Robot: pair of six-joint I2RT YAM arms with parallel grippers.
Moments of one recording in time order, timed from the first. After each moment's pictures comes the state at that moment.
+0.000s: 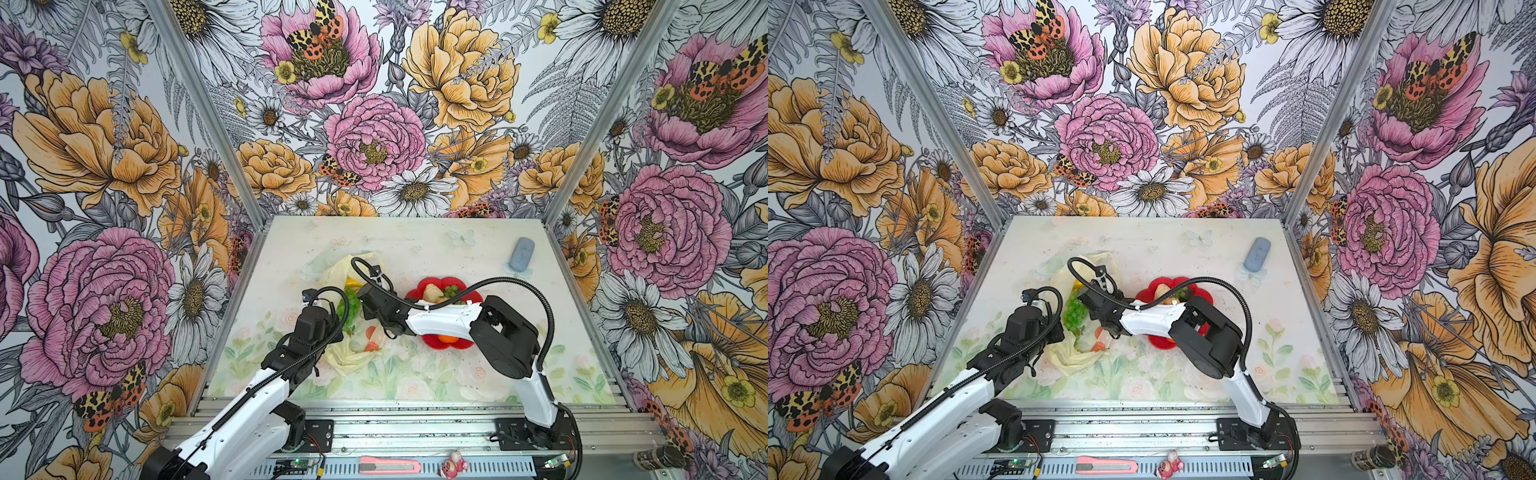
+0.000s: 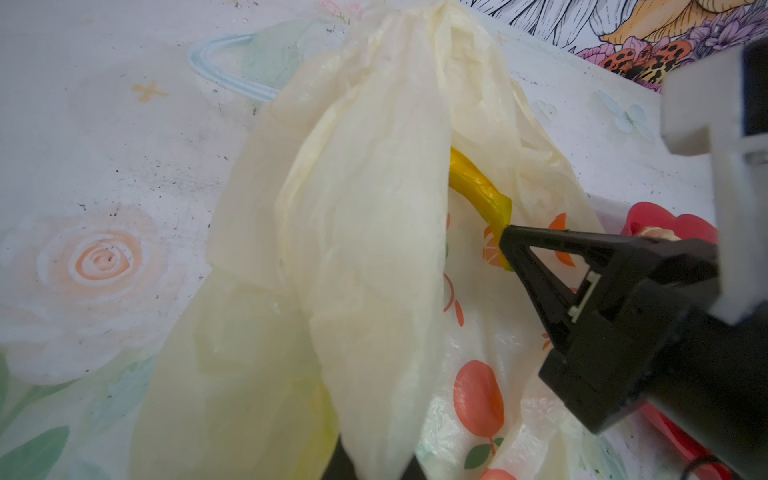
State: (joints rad) left arm -0.42 0.82 0.39 -0.21 -0.22 -0.52; right arm 0.98 2.11 1.45 -0.12 0.44 0.54
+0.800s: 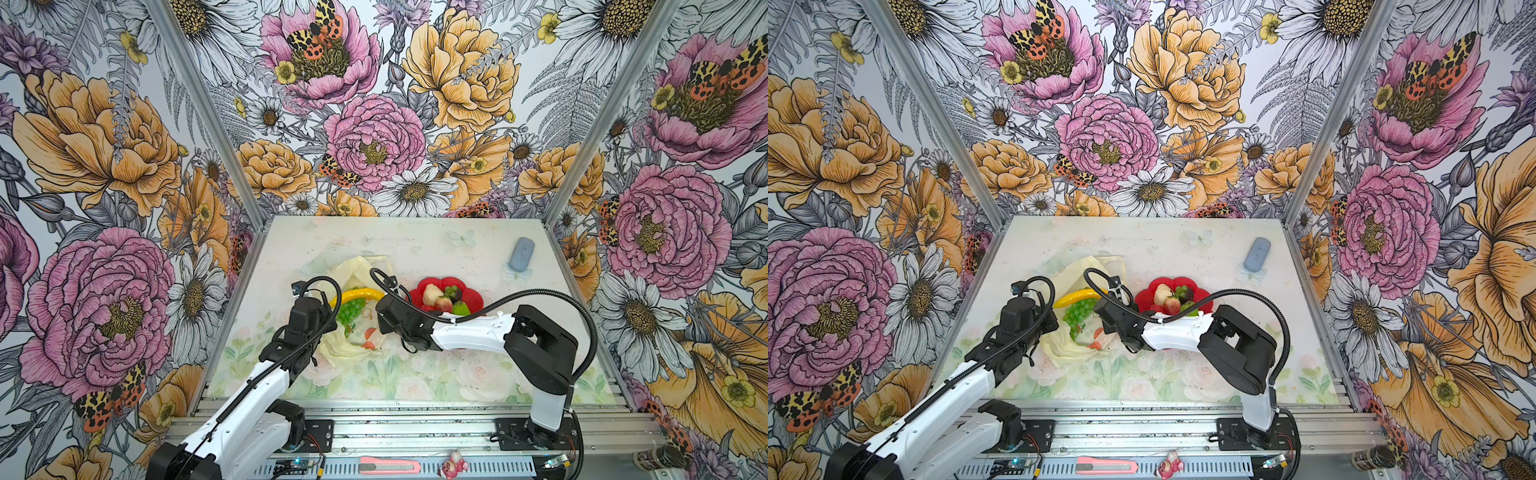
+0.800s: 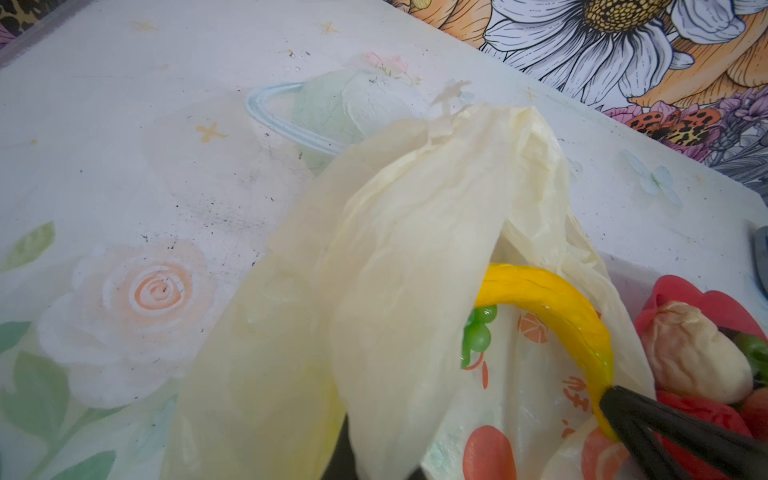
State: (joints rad) left arm -0.31 0.88 0.44 -0.18 -0.23 -0.53; right arm 1.00 1.85 1.13 -0.06 0.39 0.55
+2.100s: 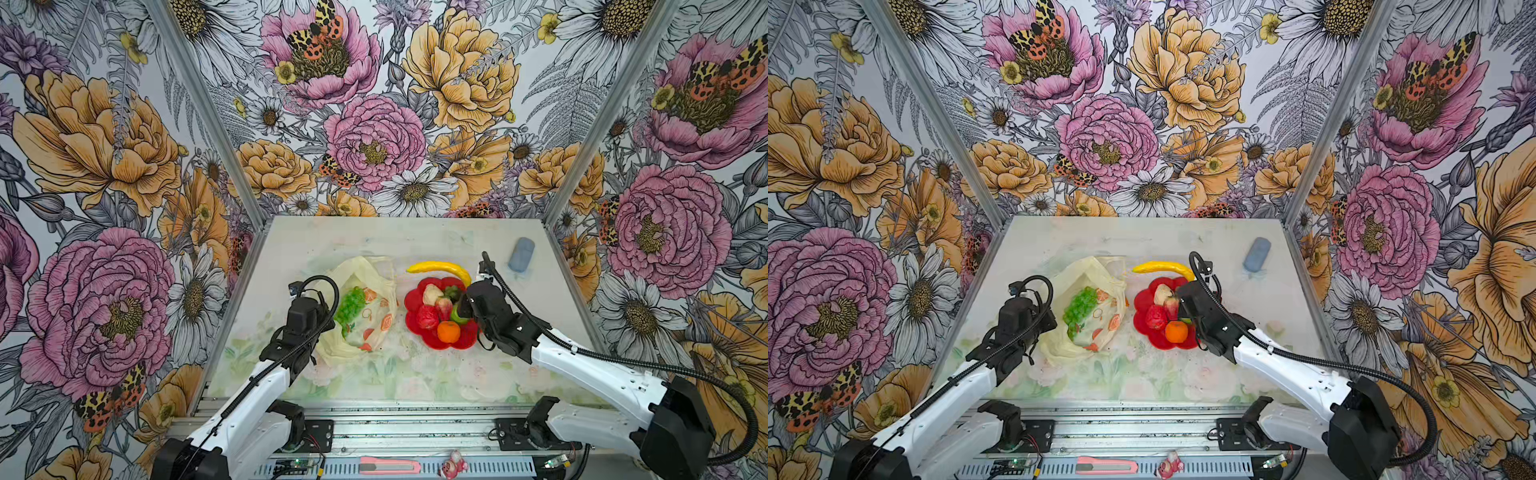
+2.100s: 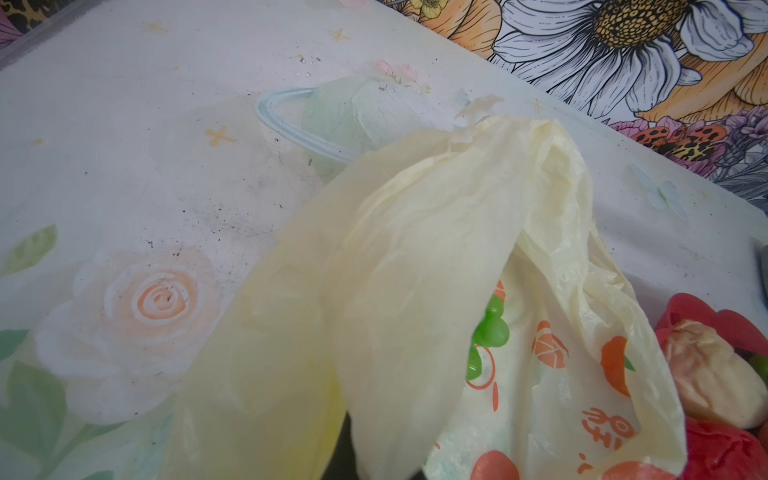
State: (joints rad) left arm -0.27 0.90 0.41 -0.10 -0.21 -0.52; right arm 0.66 1.13 0.75 -0.31 0.49 0.54
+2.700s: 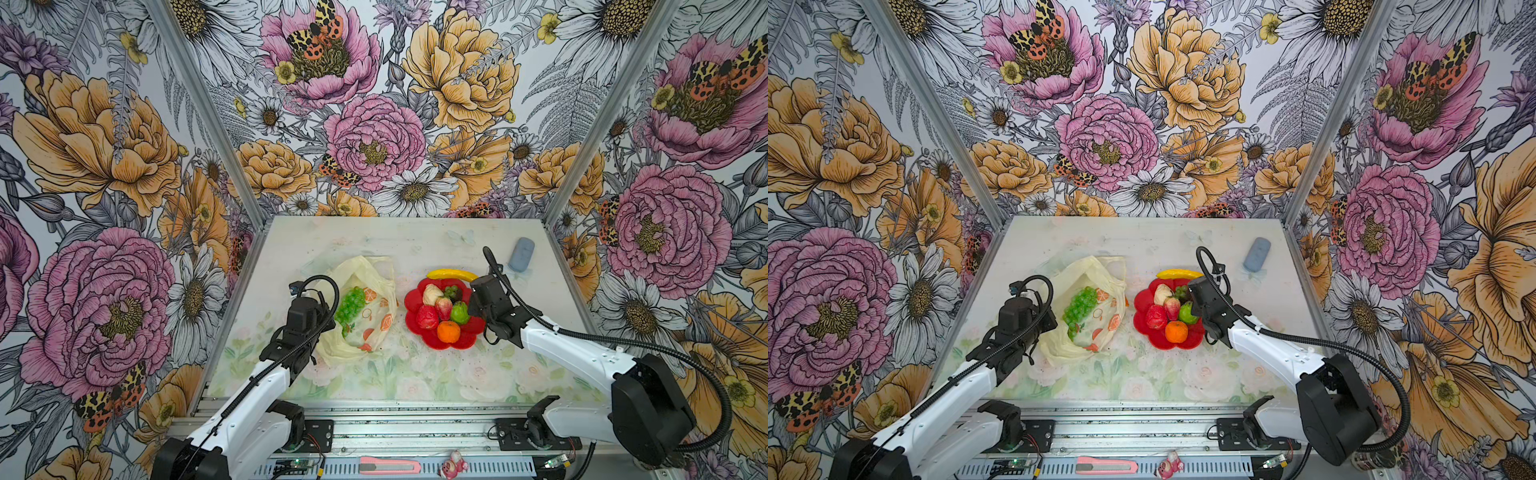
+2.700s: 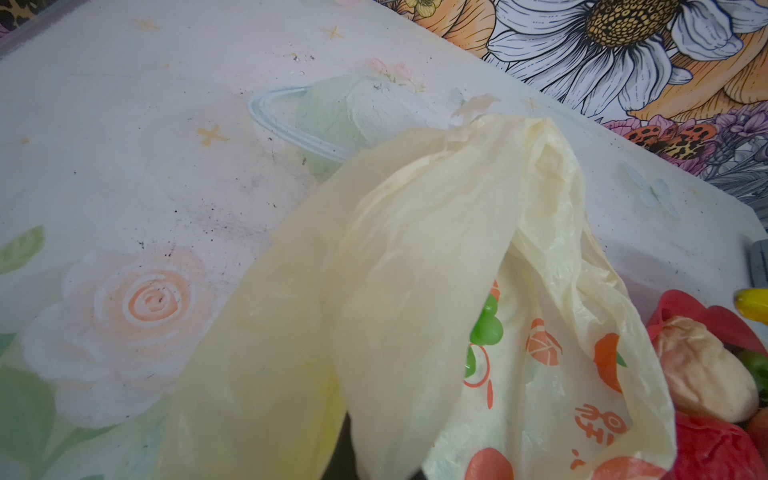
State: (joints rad) left arm -0.27 0.90 0.41 -0.10 -0.19 -0.52; right arm 0.50 1.29 0.73 -0.31 0.44 0.57
